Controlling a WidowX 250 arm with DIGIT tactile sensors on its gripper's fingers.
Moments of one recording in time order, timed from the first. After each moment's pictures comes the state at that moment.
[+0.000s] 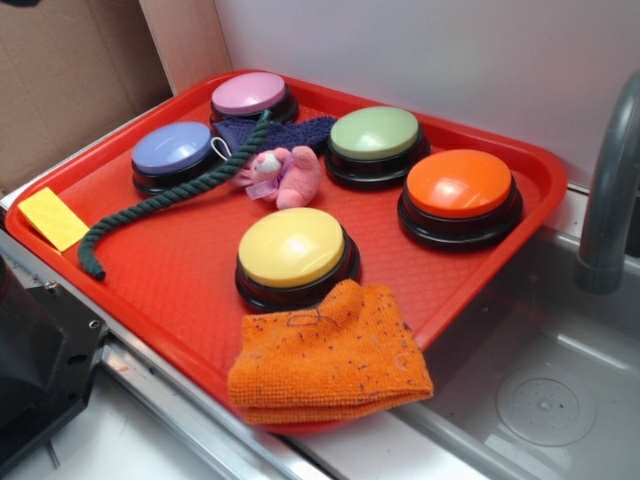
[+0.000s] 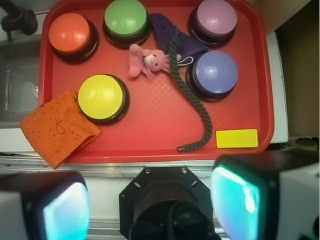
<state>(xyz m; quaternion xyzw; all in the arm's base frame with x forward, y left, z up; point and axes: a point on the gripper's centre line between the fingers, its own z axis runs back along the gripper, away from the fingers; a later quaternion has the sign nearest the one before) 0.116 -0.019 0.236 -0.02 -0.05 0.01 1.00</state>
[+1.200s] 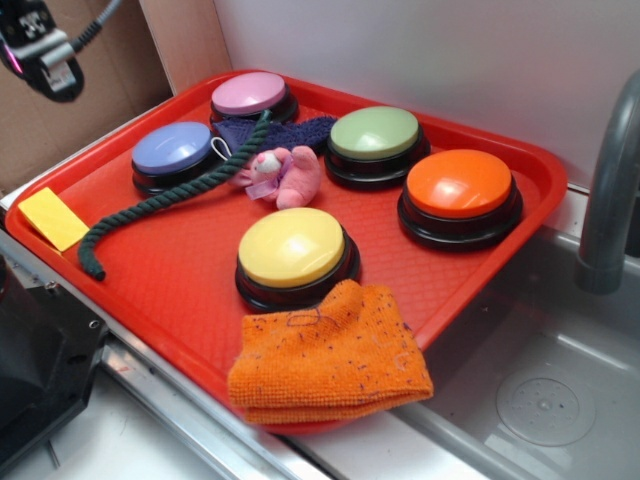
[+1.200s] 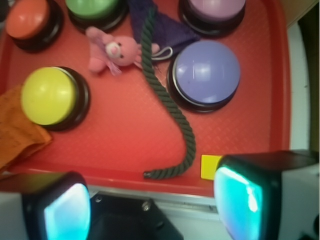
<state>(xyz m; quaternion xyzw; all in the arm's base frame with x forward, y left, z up) 0.146 0.053 0.146 -0.05 -0.05 -0.05 1.00</state>
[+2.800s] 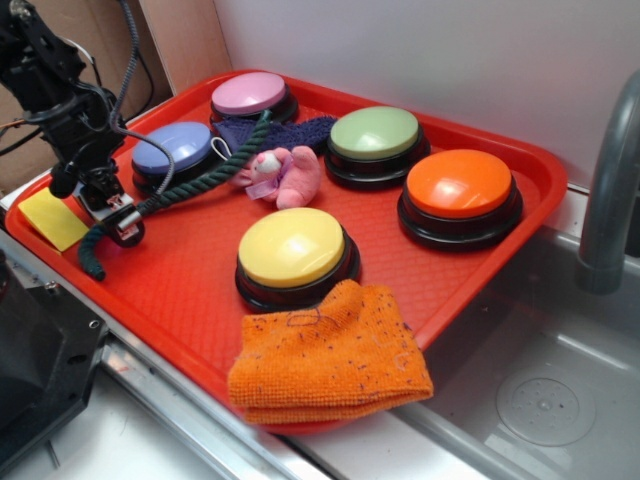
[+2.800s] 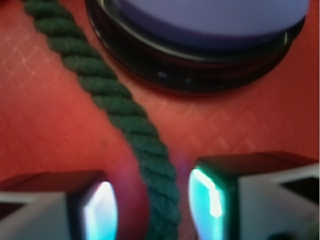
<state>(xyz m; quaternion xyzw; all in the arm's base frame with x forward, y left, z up) 0.152 0.080 0.014 -0.03 -0.04 -0.04 1.00</state>
